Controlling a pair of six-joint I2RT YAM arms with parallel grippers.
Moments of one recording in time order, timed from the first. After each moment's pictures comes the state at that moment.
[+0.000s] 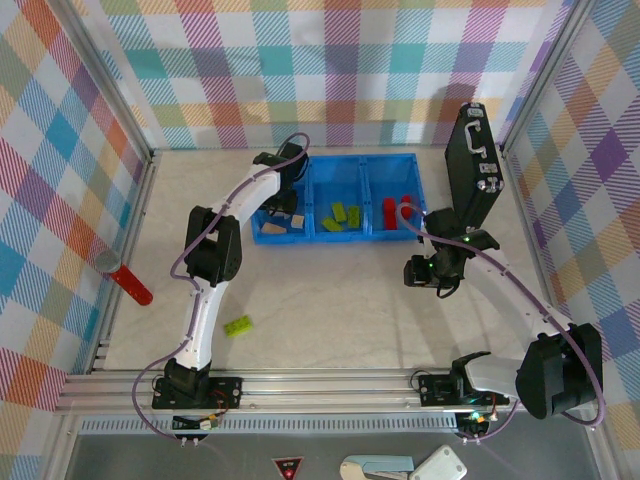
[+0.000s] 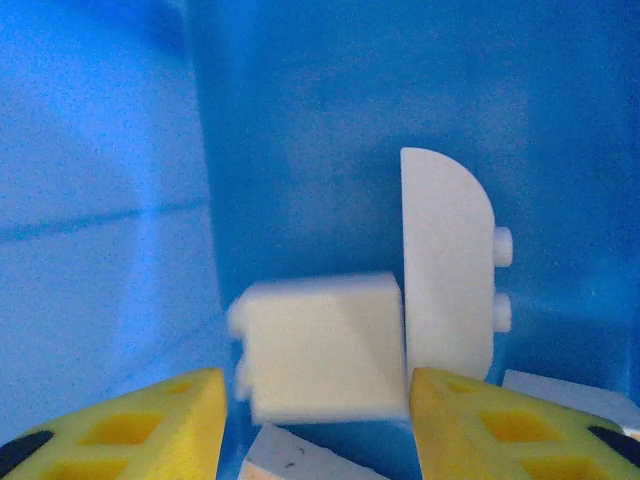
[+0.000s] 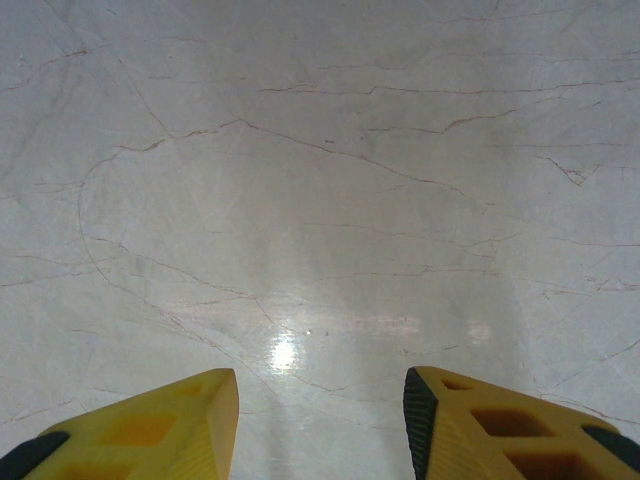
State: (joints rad) left arm -0.40 2.37 2.13 -1.10 -0.30 -0.29; right arm 0.32 1.23 0.92 -0.98 -0.10 0.32
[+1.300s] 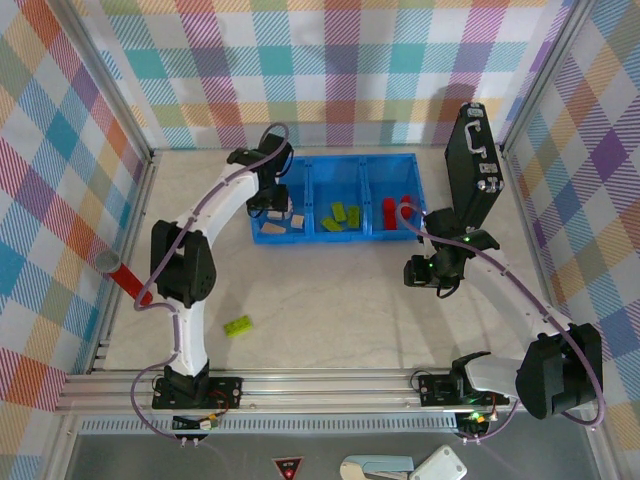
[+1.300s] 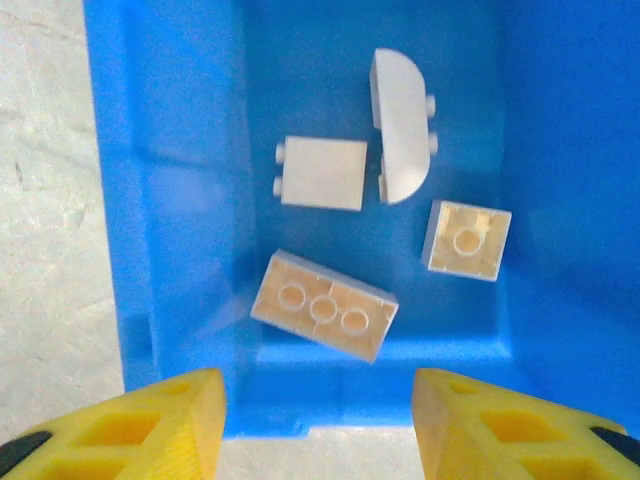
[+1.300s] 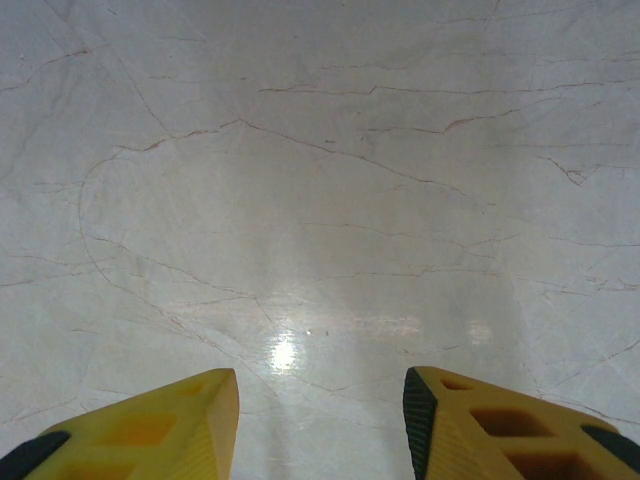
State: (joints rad) left arm -0.40 2.02 1.87 -1.11 -0.18 -0.36; right arm 0.32 1.23 0.92 -0.98 -0.10 0.32
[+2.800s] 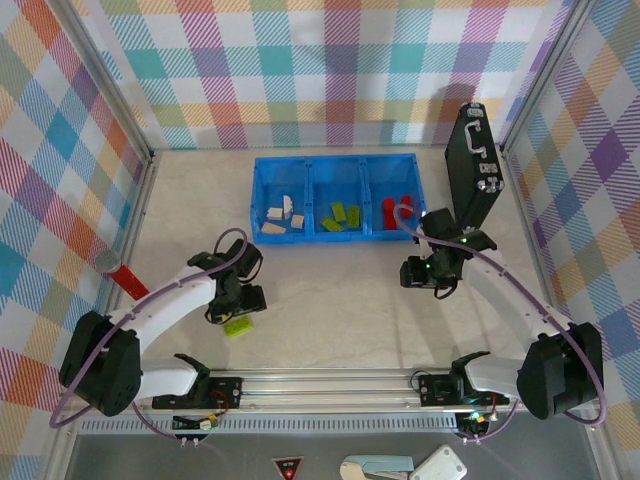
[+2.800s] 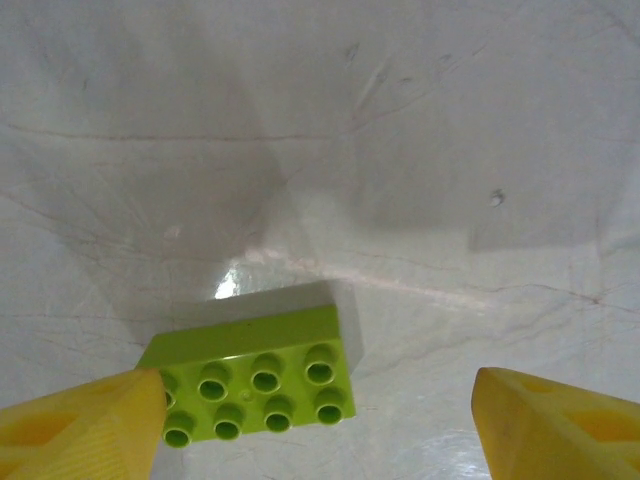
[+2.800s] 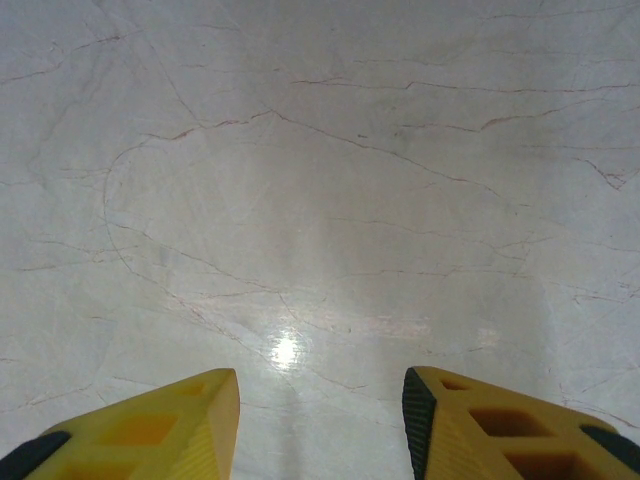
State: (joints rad) left arm -0.50 1.26 0.75 -0.96 -0.04 -0.77; right arm 0.35 1.23 0.92 -0.98 -0.12 0.32
